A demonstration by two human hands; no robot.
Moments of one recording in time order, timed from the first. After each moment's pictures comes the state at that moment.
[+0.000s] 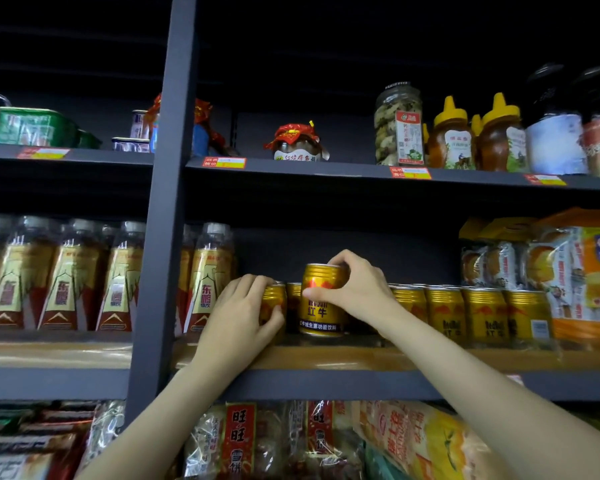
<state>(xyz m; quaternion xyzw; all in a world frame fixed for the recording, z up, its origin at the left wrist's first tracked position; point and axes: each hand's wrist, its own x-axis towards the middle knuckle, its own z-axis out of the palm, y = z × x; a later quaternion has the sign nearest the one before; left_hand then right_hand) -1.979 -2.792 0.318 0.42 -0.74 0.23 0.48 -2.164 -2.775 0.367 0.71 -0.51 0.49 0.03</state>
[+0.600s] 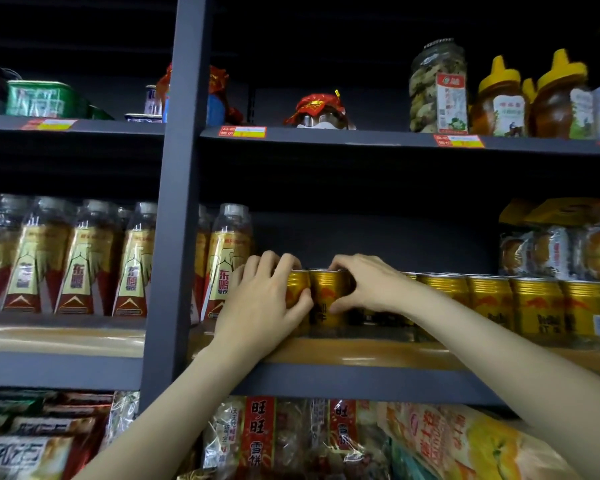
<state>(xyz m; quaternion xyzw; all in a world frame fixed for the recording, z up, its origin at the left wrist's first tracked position) -1.979 -2.806 0.323 0.44 -0.72 0.30 0.44 -2.156 -2.809 0.376 0.80 -0.53 0.24 0.12</state>
